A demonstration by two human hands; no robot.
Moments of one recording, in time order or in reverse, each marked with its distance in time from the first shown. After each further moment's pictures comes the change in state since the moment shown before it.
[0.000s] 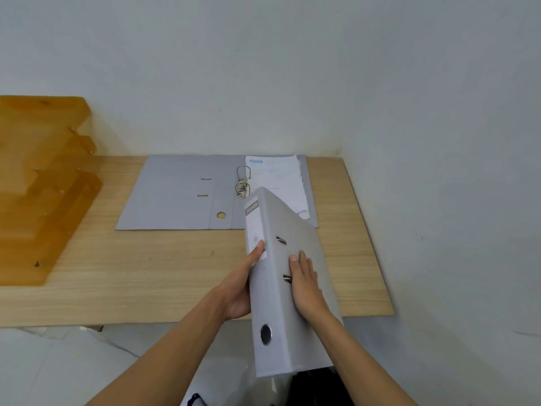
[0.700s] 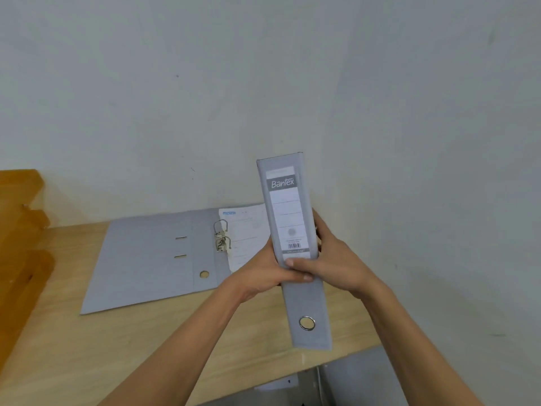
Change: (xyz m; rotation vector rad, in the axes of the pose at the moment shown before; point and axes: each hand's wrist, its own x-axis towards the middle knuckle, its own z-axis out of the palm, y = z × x) left_hand -0.008 0.124 0.051 0.736 -0.388 0.511; right_hand -0.050 -0.159 -0.094 -0.124 0.108 -0.492
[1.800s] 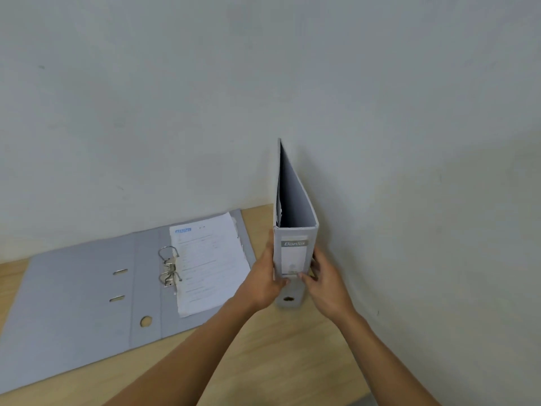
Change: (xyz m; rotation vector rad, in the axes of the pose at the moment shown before) left_hand 0.211 -0.077 0.029 0.444 0.140 -0.033; right_hand 0.112 0.196 -0.061 0.189 0.249 0.187
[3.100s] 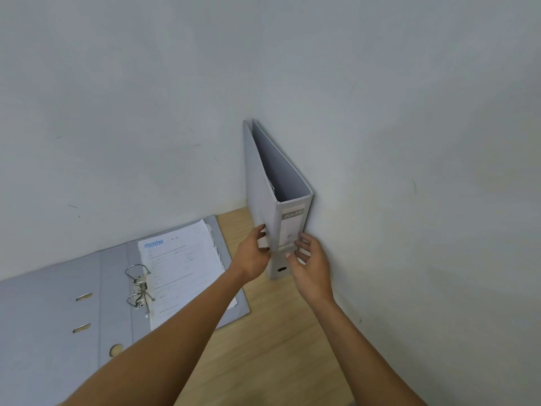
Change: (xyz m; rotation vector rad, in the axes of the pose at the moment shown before) left_hand 0.094 0.011 0.005 0.057 0.021 -0.222; right_hand 0.043 -0.010 -0.010 0.263 0.330 0.163
